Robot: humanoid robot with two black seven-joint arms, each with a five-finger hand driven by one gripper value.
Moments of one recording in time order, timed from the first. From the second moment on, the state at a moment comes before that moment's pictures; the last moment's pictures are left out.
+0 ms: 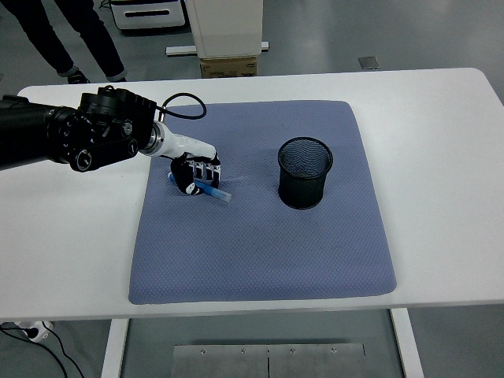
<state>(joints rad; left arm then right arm) -1.56 0.19 0.76 -0.84 0.63 -0.29 -0.20 0.02 0.00 0.26 0.22 -0.14 0.05 0.20</state>
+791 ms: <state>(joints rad) -1.56 0.20 0.73 -0.84 0.62 -0.30 -0.20 0.02 0.00 0.26 0.22 -0.14 0.05 0.20</state>
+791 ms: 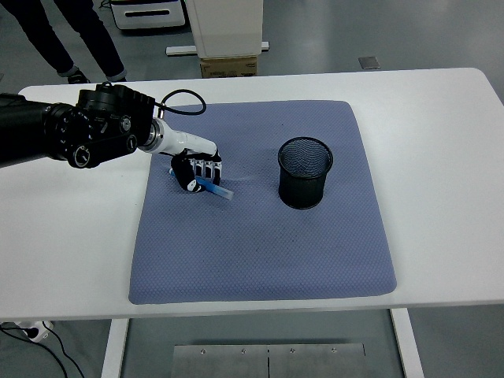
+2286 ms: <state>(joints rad) -1.68 0.16 0.44 -0.83 0.45 -0.44 -0.14 0.02 0.00 0.26 0.22 -0.14 0.05 0.20</state>
